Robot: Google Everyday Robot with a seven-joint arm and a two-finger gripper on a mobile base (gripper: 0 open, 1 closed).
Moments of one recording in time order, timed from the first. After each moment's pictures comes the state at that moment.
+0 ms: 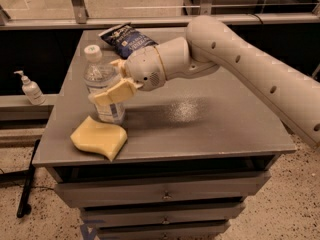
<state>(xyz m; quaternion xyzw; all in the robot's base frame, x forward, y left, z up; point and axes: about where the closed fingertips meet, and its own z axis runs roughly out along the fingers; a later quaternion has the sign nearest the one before) 0.505 0.134 0.917 -0.62 0.48 0.49 0.38</state>
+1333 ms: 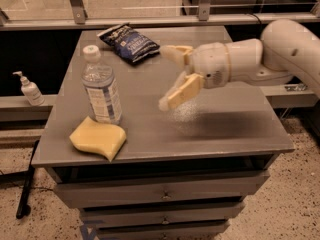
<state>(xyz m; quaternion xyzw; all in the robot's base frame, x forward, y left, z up) 0.525 0.005 0.937 -0.55 0.54 0.43 0.46</state>
